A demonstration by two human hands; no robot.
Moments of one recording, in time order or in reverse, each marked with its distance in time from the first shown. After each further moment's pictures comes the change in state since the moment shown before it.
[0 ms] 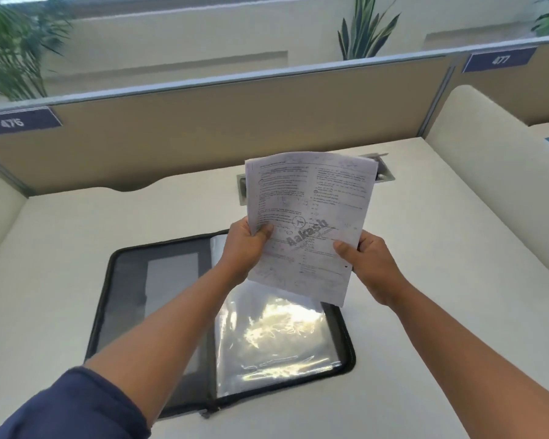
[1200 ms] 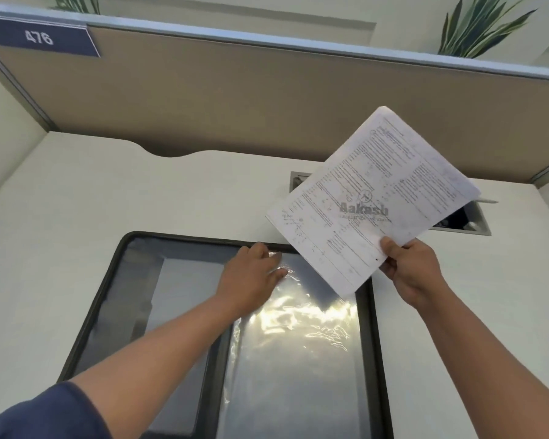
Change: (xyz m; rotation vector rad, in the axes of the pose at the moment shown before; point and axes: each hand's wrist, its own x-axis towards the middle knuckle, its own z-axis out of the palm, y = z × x) left_hand 0.083 -0.116 -0.075 1.049 0.019 0.171; right_hand 0.192 0.022 0.036 0.154 0.175 0.265
